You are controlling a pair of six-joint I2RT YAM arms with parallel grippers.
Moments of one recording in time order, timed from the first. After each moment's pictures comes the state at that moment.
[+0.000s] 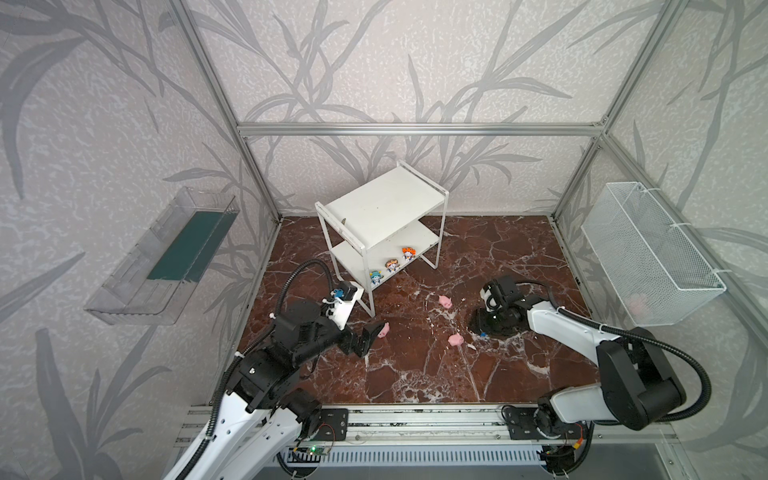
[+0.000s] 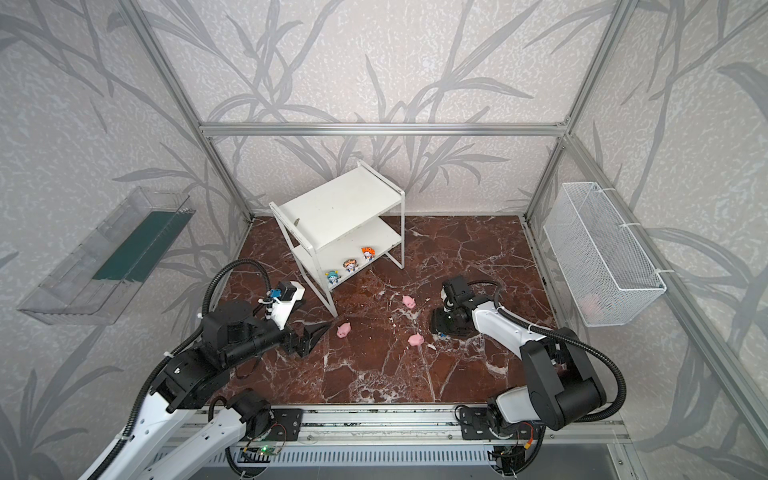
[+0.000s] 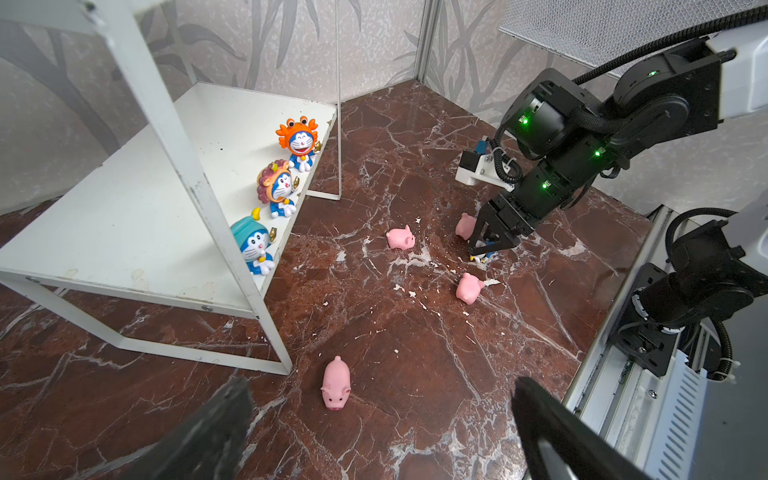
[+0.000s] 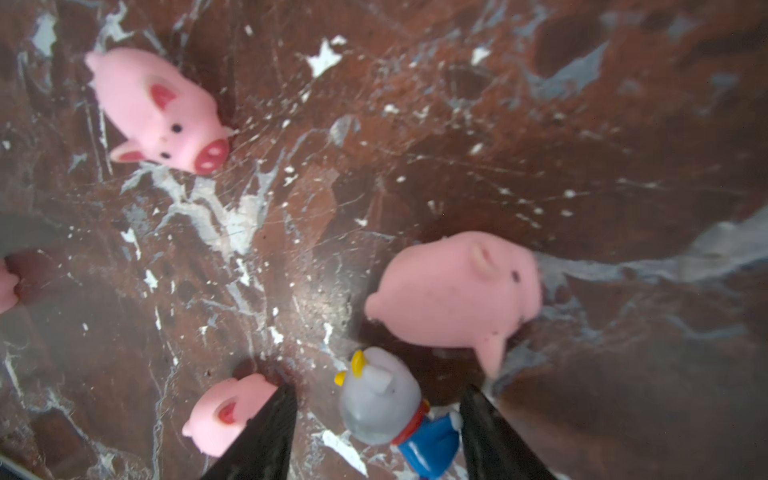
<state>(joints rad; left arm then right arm) -0.55 0.57 0.77 -0.64 0.23 -0.02 0.40 1.42 0.70 -0.50 -0.23 0.45</state>
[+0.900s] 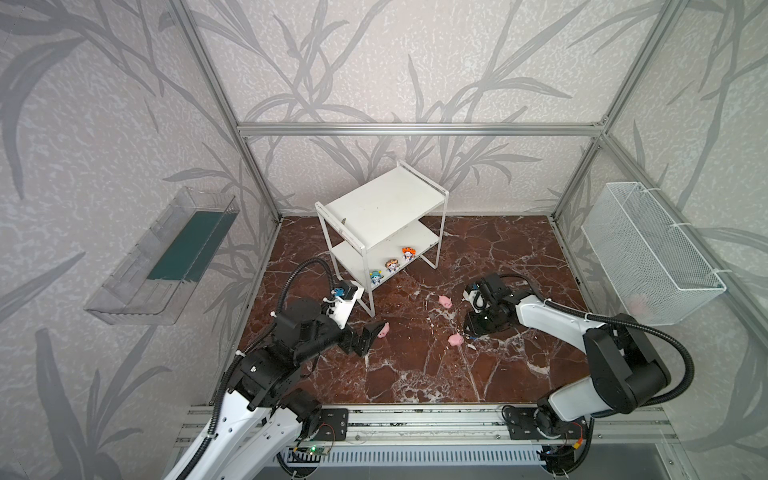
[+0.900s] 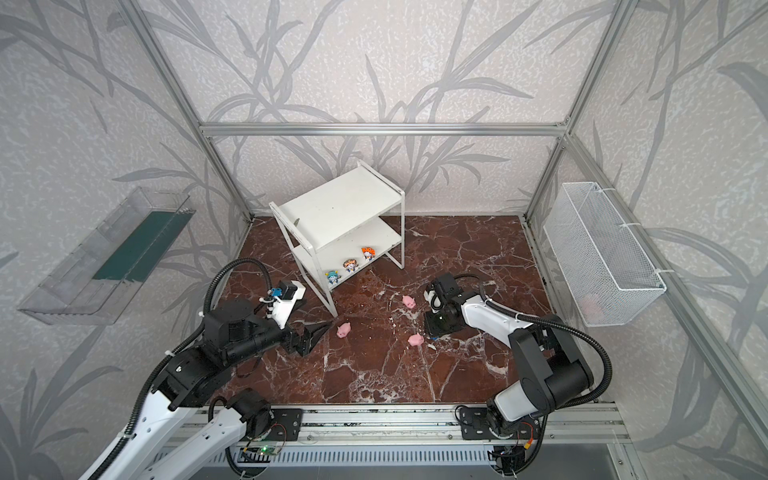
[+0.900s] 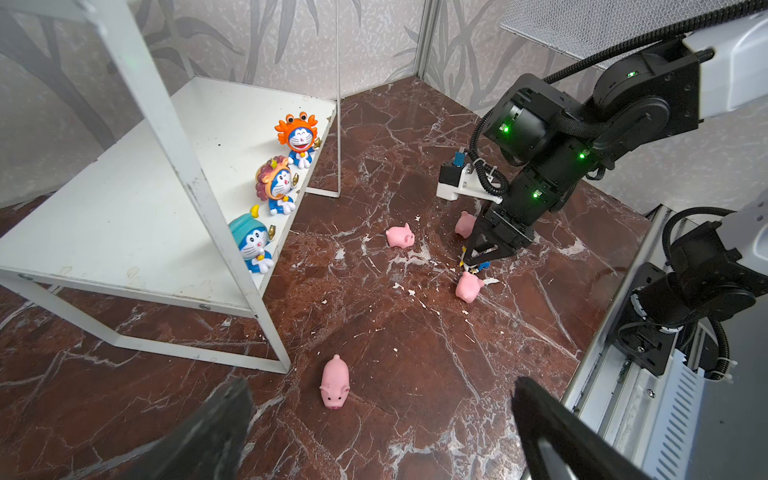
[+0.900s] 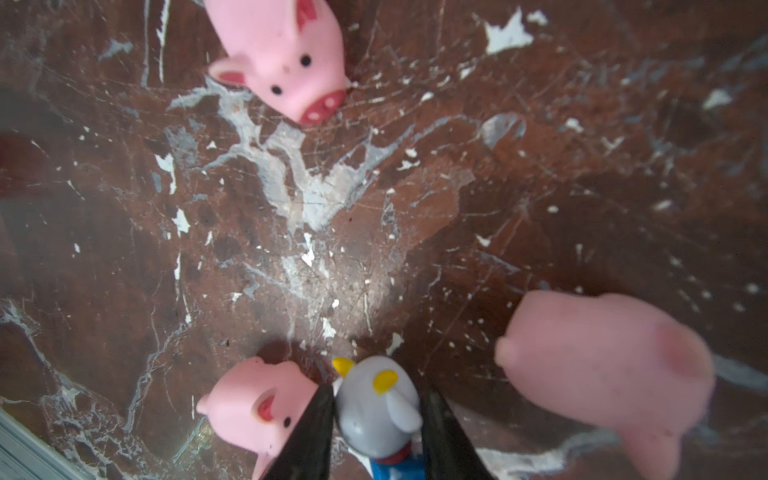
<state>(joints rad) -0.53 0.57 0.77 -0.64 0.24 -0.02 0.44 1.51 0.78 -0.53 -0.26 0.23</state>
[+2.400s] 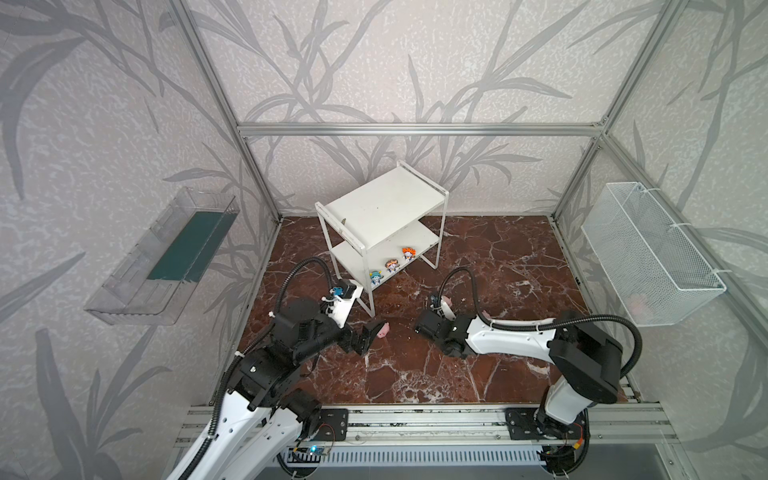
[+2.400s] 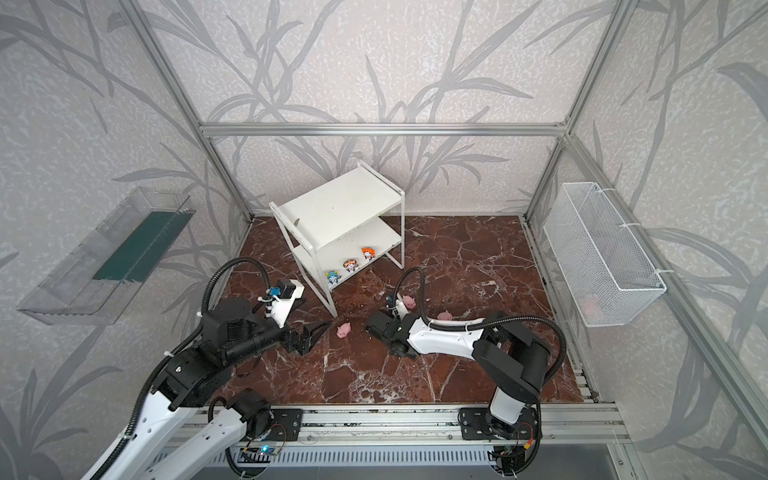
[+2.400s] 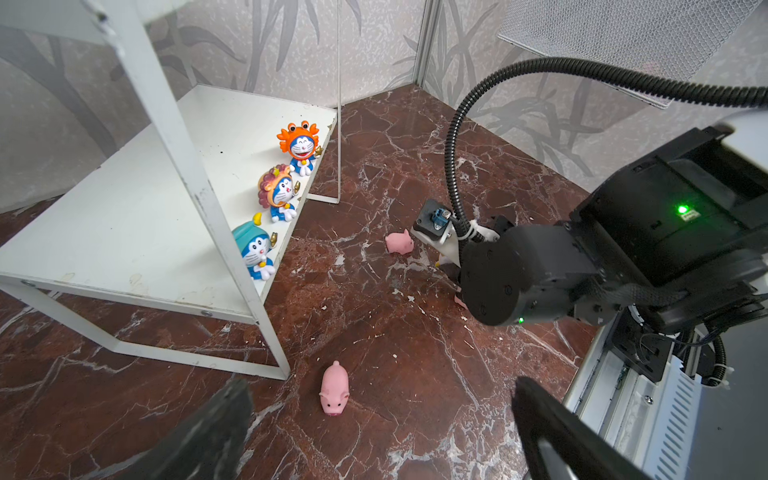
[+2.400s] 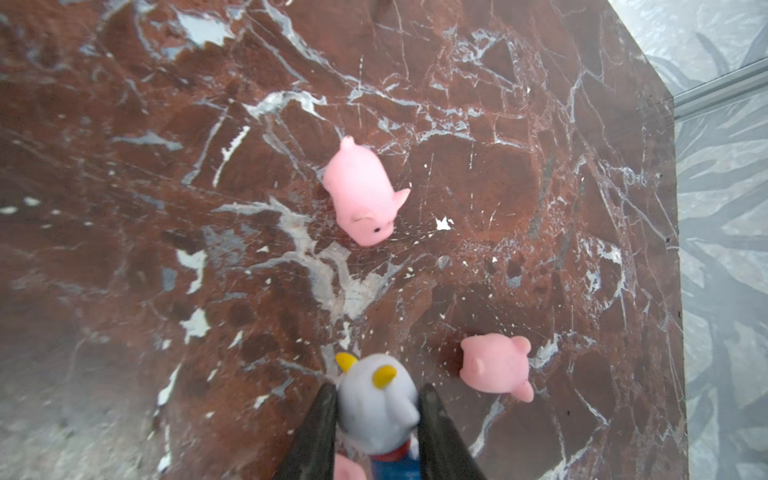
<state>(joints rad) -0.51 0.57 0.77 -0.62 0.26 -0.02 1.07 1.69 0.93 -0.56 0.74 0.52</state>
